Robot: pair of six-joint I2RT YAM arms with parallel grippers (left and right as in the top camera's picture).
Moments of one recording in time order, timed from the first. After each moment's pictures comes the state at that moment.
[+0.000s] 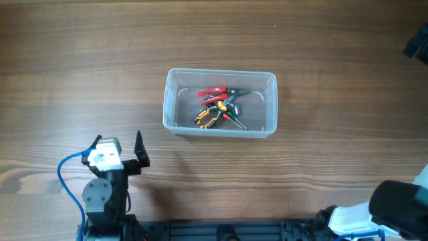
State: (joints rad) left arm 0.01 0.02 0.11 -0.31 -0.05 -0.07; right arm -0.50 1.66 1.91 -1.16 -0.07 0.08
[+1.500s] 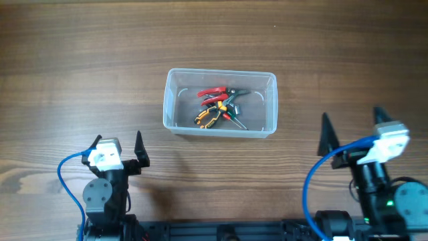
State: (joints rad) left arm 0.01 0.01 0.10 -0.31 -0.05 -0.07; right arm -0.02 0.30 0.67 -0.39 -0.15 -0.05
